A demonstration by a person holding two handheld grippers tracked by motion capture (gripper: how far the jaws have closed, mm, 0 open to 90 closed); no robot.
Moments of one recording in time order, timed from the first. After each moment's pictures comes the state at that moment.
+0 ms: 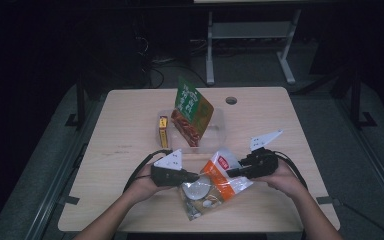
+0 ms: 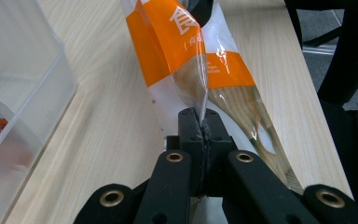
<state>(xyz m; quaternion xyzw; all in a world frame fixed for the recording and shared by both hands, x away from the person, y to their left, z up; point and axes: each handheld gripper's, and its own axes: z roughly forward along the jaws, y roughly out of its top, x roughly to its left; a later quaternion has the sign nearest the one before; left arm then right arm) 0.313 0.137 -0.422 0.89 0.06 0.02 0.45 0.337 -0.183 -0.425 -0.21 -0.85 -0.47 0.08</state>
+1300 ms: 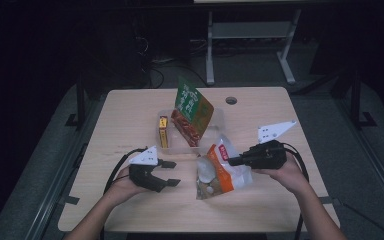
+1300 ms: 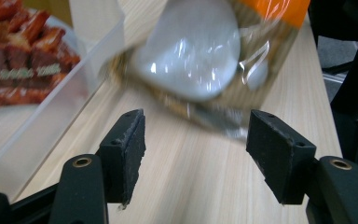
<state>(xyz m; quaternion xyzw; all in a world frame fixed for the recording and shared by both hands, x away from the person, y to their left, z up) 0.312 0.199 -0.423 0.87 0.14 0.03 0.47 0.321 -0.185 -0.363 -0.15 -0.84 -0.53 0.03</state>
